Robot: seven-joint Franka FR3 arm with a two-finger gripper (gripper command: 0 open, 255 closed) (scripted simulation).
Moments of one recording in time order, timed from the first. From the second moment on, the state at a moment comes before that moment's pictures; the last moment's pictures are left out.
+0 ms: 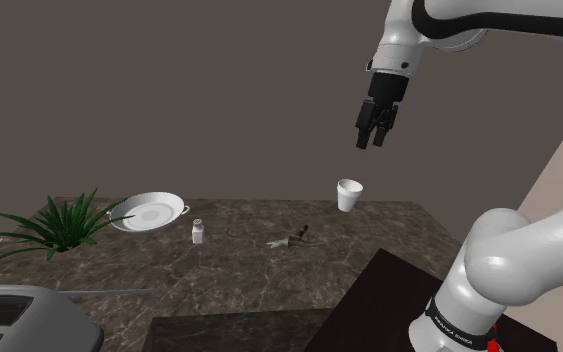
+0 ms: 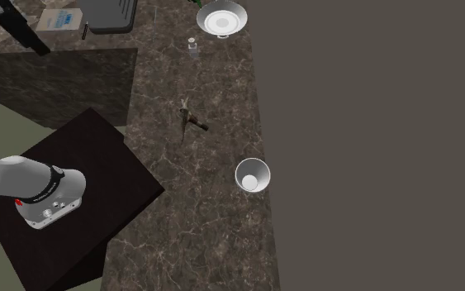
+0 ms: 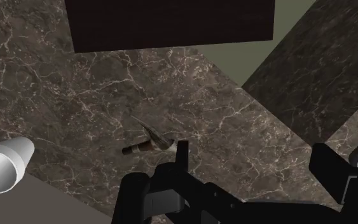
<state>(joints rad) -0.01 -0.75 -0.04 -2.27 0.11 1.50 0.02</state>
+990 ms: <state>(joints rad) -0.07 -0.55 -0.22 -2.40 -0.03 1.81 -0.23</state>
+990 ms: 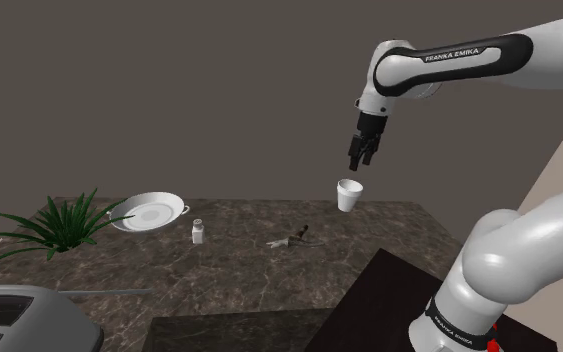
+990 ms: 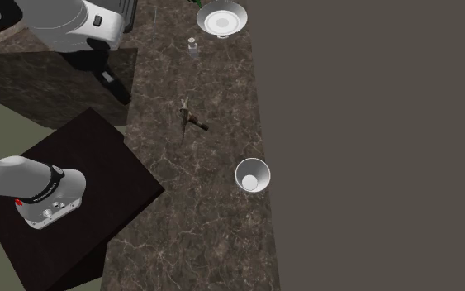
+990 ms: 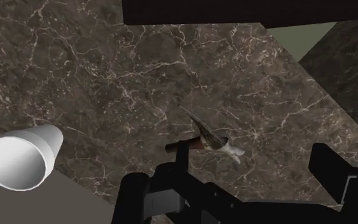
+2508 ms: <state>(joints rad) -0.18 0.23 -0.45 -2.07 0.10 2.24 -0.73</state>
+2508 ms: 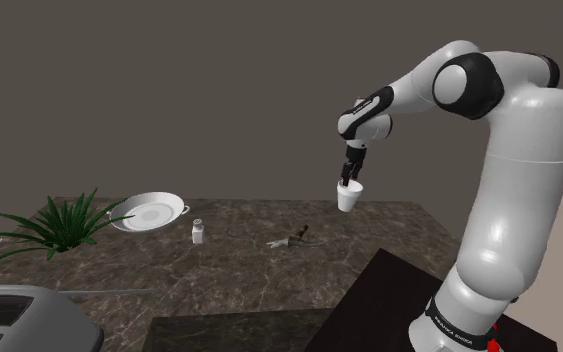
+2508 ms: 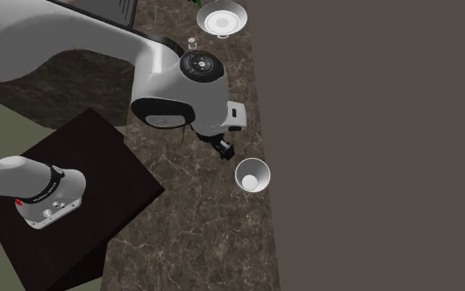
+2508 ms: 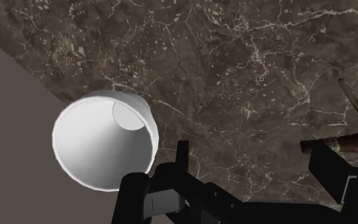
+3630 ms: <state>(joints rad) -0.32 0.62 -0.39 -1.78 0.24 2.33 -0.89</state>
